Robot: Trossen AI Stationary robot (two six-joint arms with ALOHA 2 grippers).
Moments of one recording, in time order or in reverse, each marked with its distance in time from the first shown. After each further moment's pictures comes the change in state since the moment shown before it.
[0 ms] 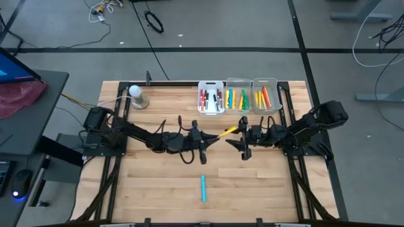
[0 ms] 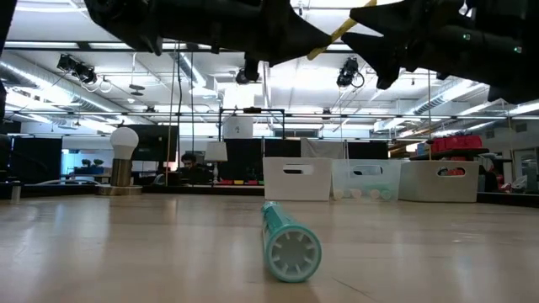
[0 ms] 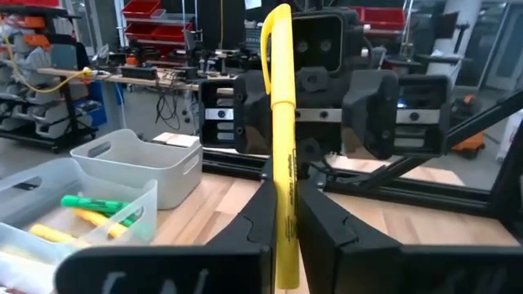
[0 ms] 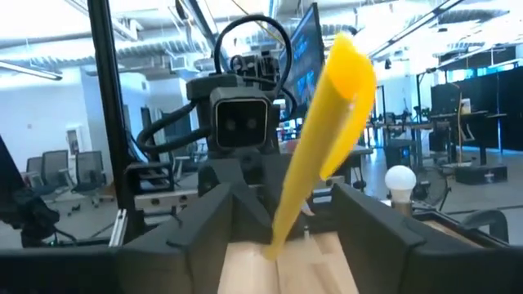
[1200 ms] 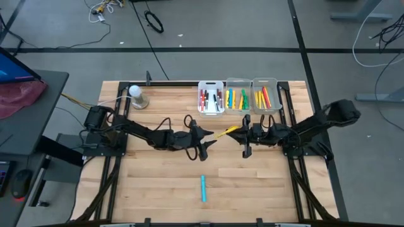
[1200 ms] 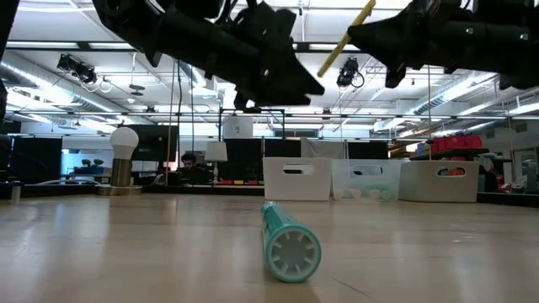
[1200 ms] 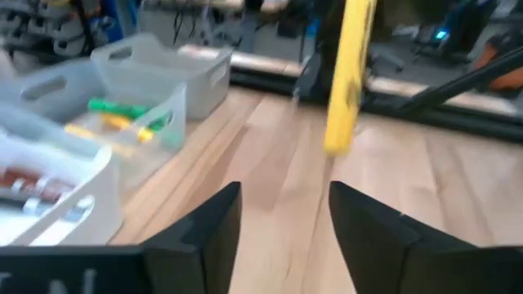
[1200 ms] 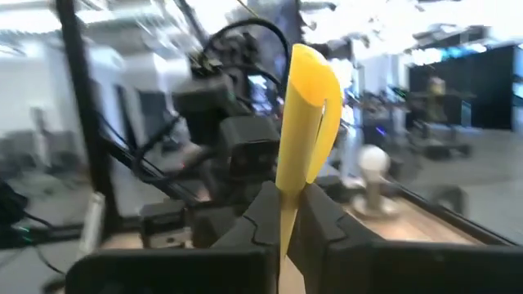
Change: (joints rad) left arm 0.045 -0.002 0.010 -0.290 0.007 -0.130; right arm 0.004 -0.164 0.001 -0.246 0.073 0.000
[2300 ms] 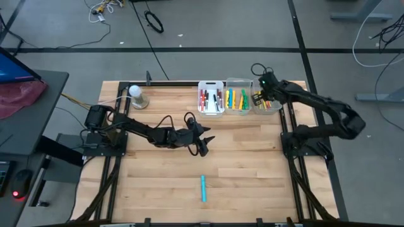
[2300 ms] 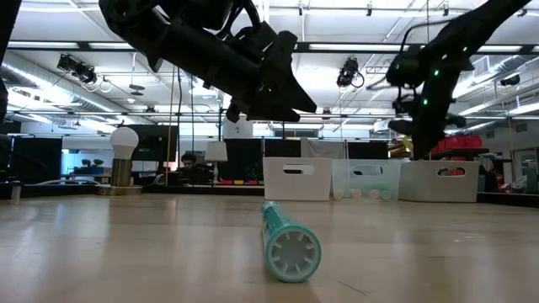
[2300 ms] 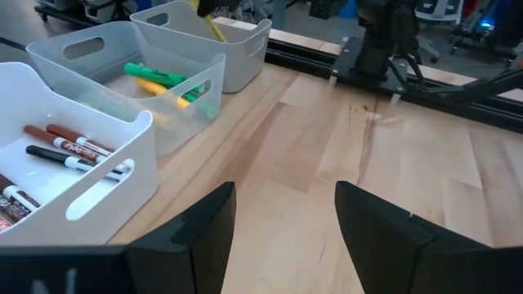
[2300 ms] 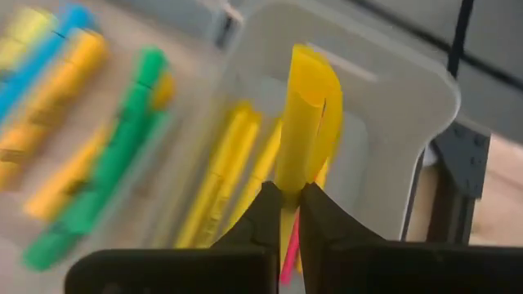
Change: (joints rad) left arm 0.039 0.000 0.000 -0.099 -0.032 -0.092; right arm -1.033 -0.139 0.490 -1.917 0.073 0.161
